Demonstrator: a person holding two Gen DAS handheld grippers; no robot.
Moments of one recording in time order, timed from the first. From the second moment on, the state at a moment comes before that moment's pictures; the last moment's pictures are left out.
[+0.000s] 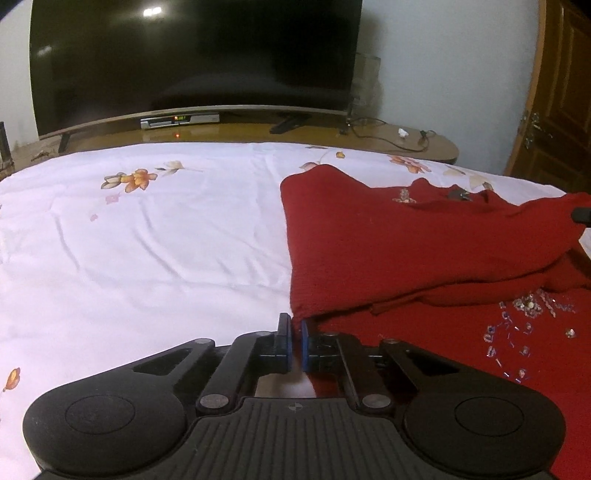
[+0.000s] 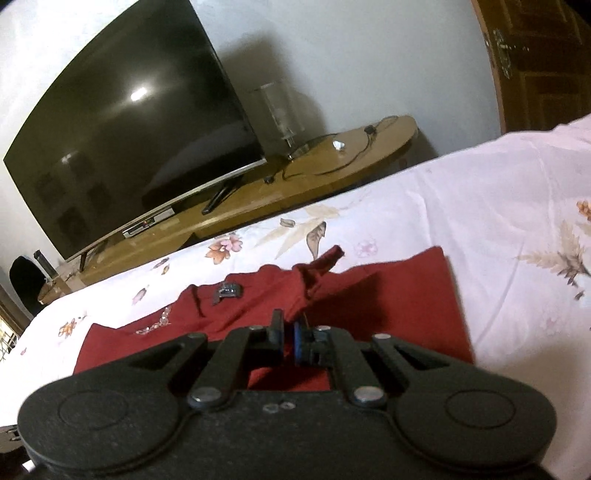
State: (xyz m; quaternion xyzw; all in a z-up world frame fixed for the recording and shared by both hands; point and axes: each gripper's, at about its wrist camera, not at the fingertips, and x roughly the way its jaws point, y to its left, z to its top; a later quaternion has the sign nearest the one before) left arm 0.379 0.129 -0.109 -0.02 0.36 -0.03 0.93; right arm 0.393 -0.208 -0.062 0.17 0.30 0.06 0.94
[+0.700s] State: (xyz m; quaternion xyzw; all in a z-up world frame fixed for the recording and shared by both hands) left arm 0.359 0.153 -0.096 -0.03 0.33 -0.06 0.94; right arm 0.371 -0.247 -0.094 0.19 0.30 0.01 0.93
